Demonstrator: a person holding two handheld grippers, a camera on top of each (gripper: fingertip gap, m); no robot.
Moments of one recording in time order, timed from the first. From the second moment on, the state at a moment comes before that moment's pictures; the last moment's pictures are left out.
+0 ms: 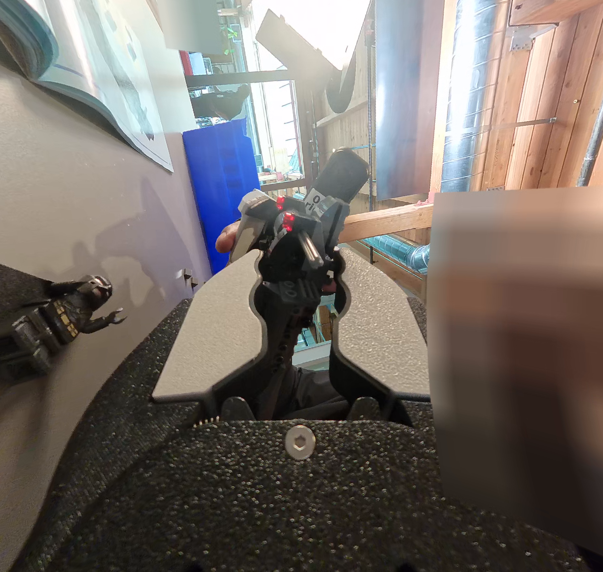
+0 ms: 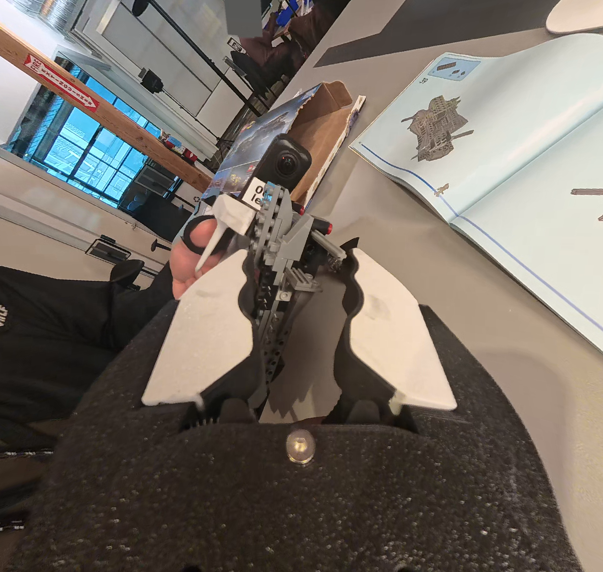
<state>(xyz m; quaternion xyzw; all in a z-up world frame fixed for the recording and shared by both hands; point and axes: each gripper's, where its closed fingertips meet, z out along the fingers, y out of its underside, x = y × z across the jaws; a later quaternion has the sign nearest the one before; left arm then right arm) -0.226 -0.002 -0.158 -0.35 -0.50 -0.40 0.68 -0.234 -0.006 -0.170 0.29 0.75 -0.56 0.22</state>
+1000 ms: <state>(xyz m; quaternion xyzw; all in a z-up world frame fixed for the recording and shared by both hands) -0.226 -0.001 -0.160 -0.36 -0.50 -0.39 0.69 -0.238 -0.007 -0.172 0.28 0.76 -0.55 0.17</state>
